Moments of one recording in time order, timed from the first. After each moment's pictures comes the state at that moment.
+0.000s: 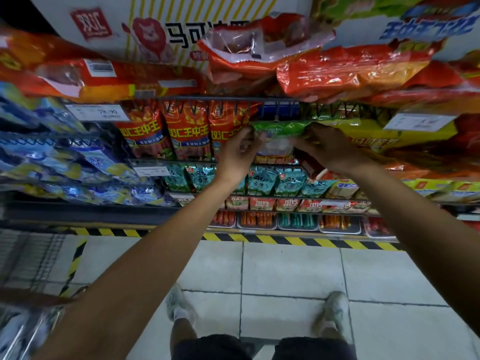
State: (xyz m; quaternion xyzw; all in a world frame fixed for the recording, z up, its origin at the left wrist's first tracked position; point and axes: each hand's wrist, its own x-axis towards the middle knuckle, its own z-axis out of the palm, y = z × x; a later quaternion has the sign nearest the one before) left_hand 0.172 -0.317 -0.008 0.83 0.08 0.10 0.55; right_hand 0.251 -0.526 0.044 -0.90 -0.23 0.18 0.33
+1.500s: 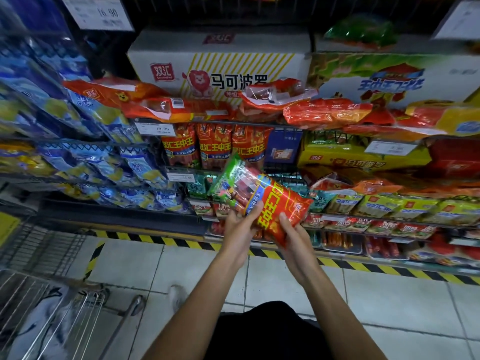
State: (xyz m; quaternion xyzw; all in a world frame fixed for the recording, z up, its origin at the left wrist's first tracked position) left_hand 0.006 -0.374 0.033 0.44 0.30 0.03 0.84; right_hand 0.032 -0.507 0.027 -0.52 0.10 0.31 0.79
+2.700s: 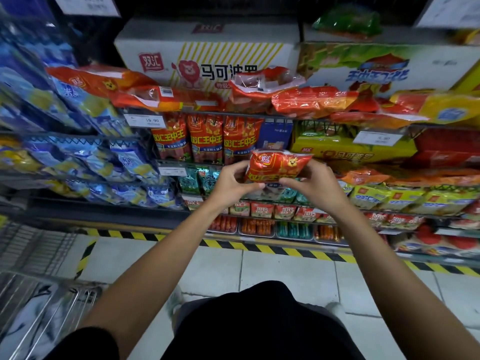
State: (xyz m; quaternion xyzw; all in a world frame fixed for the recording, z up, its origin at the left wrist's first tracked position) left_hand 0.071 -0.322 0.040 0.79 0.09 0.05 0.60; right_hand 0.132 -0.542 0.091 -0.87 -0.22 0.11 0.43
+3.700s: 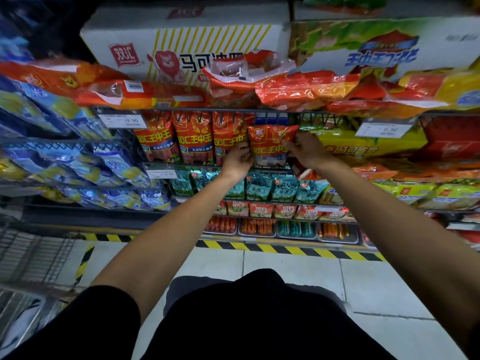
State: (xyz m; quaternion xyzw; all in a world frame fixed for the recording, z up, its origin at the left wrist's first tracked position) left_hand 0.169 -0.327 -0.002 0.82 0.20 0.08 0.52; right_hand 0.252 -0.514 0.043 -0.91 -0.20 0.17 0.33
